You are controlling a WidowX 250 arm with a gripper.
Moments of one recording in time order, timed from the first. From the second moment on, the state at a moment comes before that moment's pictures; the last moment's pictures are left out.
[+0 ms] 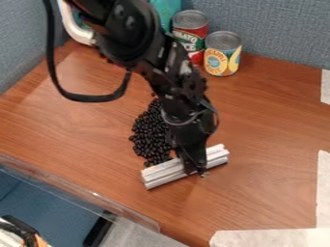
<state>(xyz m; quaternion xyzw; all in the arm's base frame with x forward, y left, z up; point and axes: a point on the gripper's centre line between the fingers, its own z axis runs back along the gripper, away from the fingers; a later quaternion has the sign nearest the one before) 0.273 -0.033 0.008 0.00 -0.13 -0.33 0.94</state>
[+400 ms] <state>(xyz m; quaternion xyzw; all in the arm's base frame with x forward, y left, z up) 0.282 -0.010 0.013 0.00 -0.14 -0.32 0.94</state>
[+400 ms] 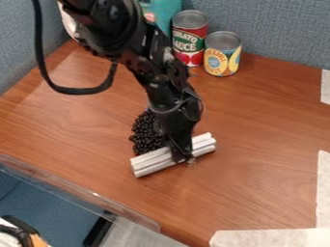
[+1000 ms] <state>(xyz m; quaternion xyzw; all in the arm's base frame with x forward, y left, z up) 0.296 0.006 0.020 0.00 -0.14 -0.32 0.94</state>
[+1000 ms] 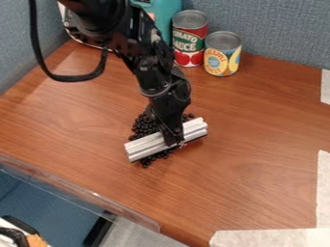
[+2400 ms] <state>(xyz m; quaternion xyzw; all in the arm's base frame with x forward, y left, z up) 0.317 -0.099 0.010 -0.01 -0.10 -0.12 0.99</state>
